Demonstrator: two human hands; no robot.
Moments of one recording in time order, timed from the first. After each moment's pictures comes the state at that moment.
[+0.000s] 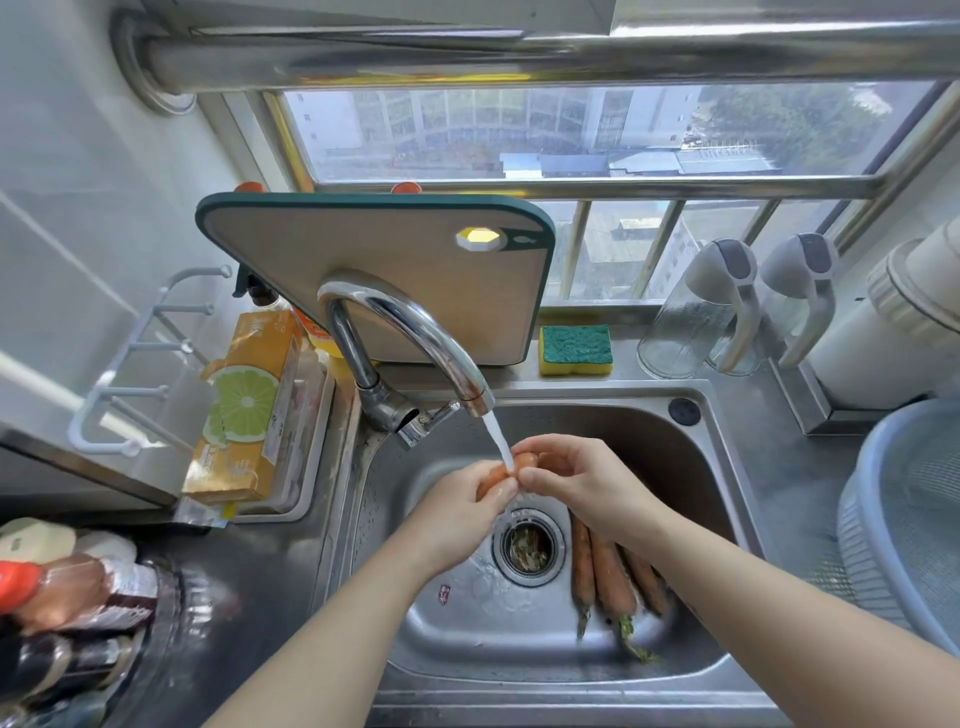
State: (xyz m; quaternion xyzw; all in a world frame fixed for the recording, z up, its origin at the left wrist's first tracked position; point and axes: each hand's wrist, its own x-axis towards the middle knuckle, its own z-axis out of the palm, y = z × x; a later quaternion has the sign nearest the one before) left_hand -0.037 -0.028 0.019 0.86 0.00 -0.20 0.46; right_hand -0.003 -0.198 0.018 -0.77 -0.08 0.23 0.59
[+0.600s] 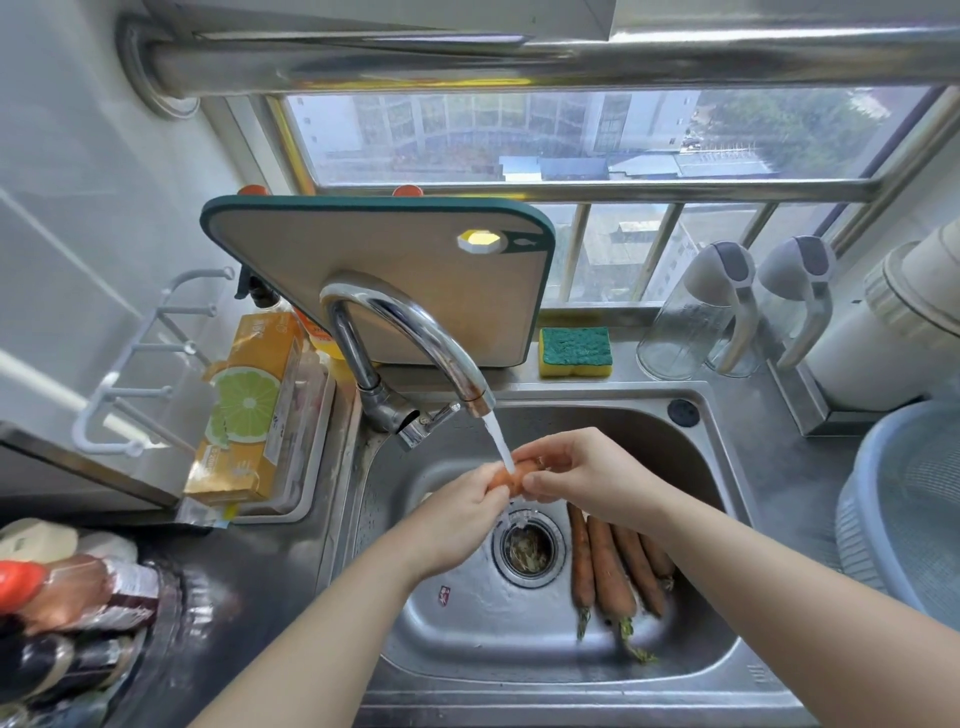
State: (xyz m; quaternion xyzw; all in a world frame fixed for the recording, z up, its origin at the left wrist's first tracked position) left_hand -0.035 -0.026 0.017 0.87 -0.01 -0.26 0.42; right_hand 0.005 -0.198 0.038 -0.82 -0.09 0.27 0.50
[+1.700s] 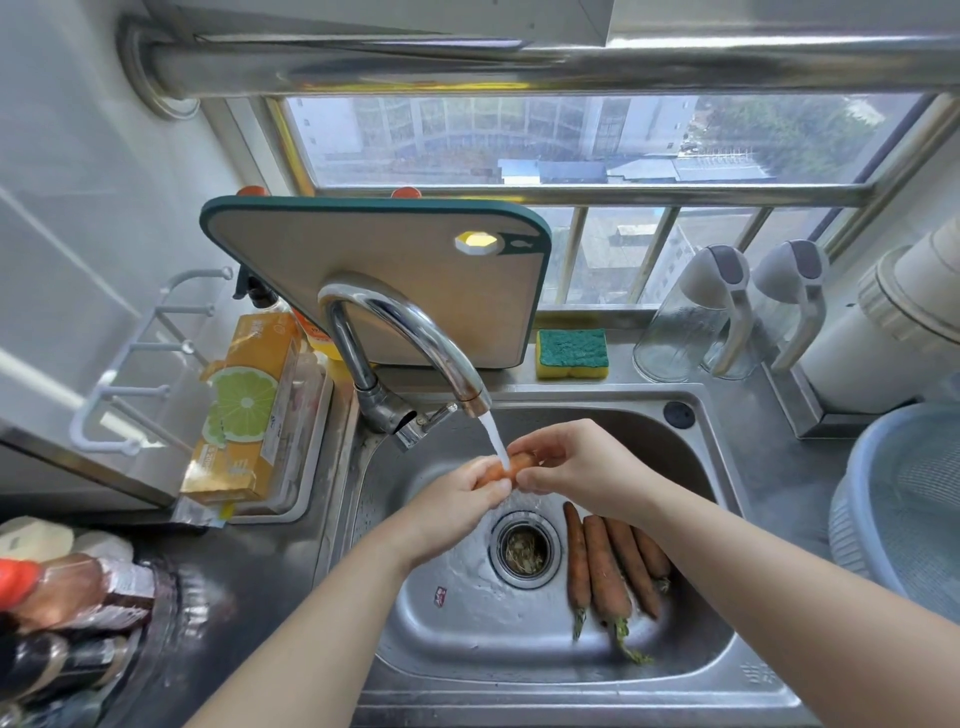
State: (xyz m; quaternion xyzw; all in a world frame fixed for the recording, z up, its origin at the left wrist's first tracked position) left_hand -0.030 -0.023 0.023 0.81 0.01 -0.26 0.52; right_hand 0.011 -0.196 0.045 -0.84 -0.09 0.26 0.46
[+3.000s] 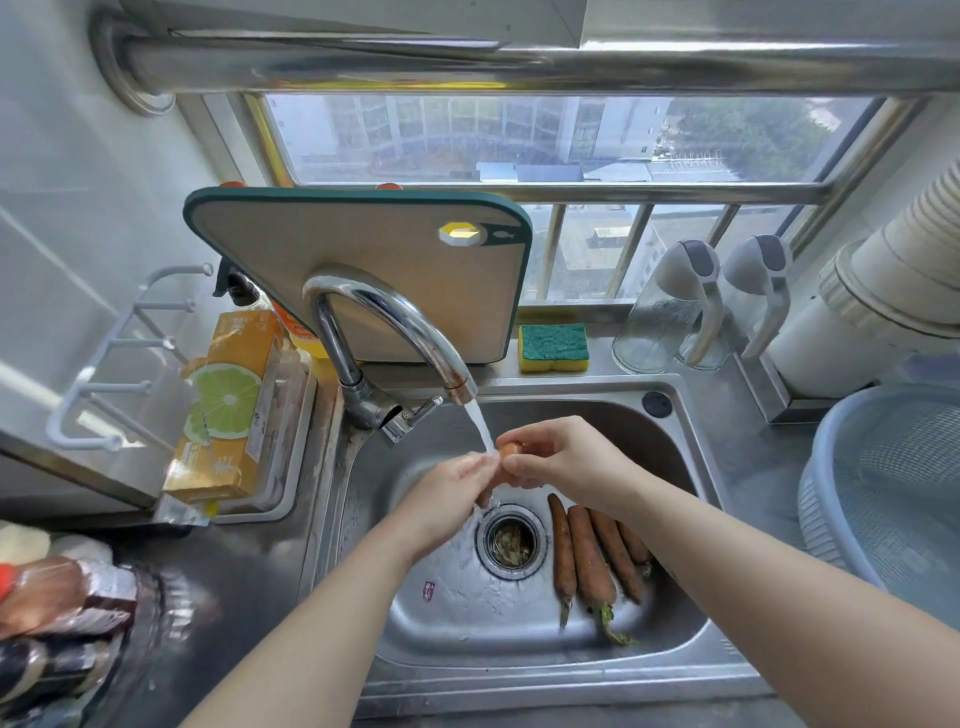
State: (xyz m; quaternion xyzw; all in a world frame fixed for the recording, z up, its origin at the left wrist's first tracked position) left_hand -0.035 -0.029 0.010 0.80 0.03 -0.22 0.55; right_hand 0.000 -0.197 0.047 -0.82 -0.05 0.25 0.50
